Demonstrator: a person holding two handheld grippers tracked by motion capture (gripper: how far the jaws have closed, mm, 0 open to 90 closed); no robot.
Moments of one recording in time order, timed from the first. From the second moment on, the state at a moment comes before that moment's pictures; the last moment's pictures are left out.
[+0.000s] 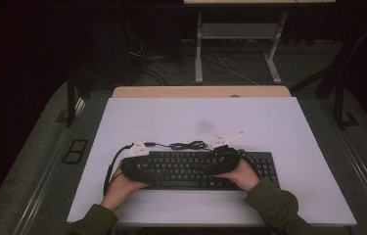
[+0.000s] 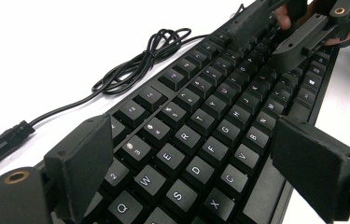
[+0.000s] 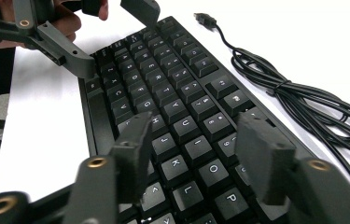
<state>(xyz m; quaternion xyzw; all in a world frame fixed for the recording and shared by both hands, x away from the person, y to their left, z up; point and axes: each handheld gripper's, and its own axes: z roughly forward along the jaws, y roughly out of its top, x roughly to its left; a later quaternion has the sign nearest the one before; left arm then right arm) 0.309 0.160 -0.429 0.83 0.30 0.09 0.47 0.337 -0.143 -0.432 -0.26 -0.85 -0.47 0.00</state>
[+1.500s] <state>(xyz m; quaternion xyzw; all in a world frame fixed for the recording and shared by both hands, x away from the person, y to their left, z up) 0.305 0.177 -0.433 0.84 0.29 0.06 0.45 0.336 -0.158 -0.429 -0.26 -0.83 -0.50 -0.02</state>
